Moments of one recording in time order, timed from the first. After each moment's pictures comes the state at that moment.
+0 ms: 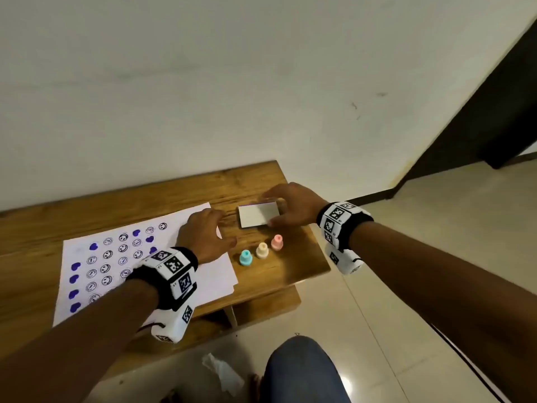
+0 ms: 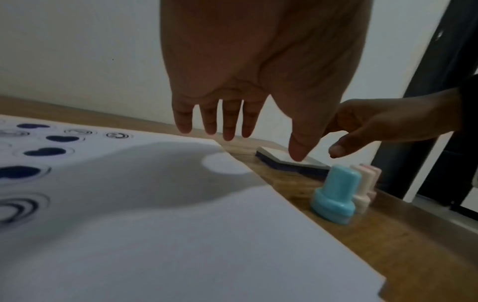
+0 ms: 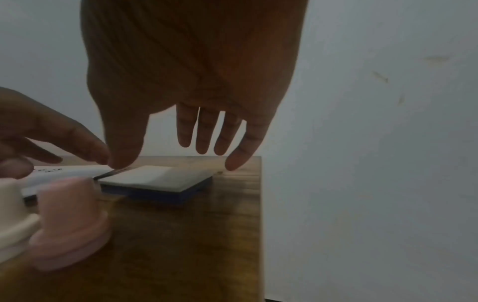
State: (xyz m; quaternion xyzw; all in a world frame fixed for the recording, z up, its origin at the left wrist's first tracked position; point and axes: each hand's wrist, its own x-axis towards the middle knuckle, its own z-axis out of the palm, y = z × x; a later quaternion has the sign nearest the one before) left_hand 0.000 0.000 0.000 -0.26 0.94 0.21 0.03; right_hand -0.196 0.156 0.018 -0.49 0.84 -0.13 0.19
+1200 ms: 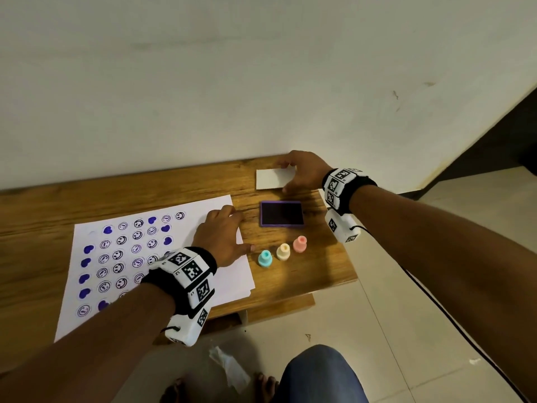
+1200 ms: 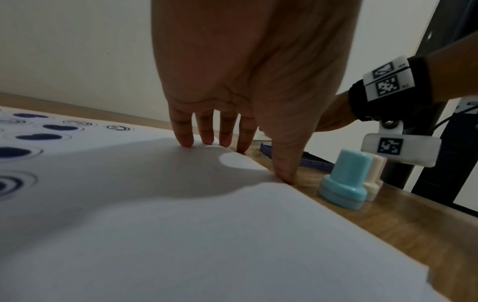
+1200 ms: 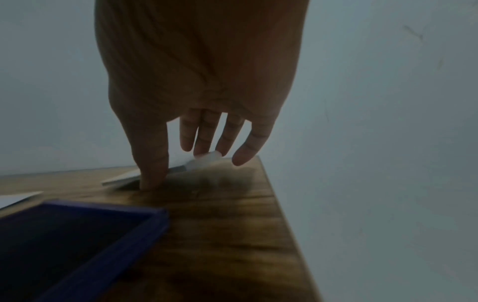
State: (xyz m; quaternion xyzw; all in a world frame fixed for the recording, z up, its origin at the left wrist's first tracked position) left_hand -0.007 -0.007 -0.020 -0.25 0.95 0.18 0.09; right_hand -0.258 0.081 -0.005 -0.44 0.87 -0.15 0.19
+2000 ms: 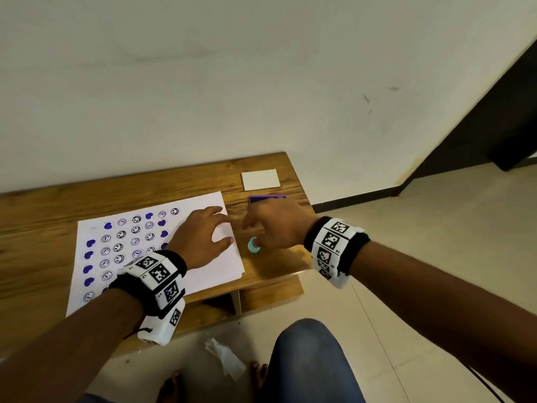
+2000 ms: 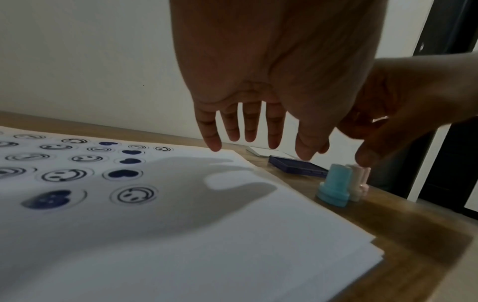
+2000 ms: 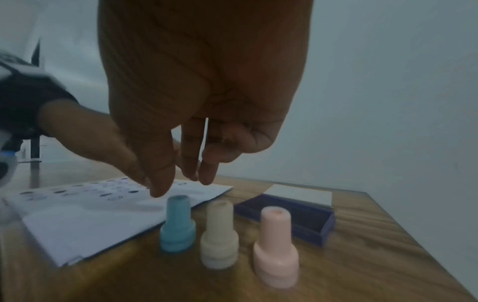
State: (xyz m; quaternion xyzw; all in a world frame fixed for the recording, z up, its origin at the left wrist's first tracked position) left_hand 0.042 -0.003 0.006 -0.20 0.95 0.24 0.02; right_hand -0.103 0.144 0.045 -0.62 0.77 -0.04 0.14
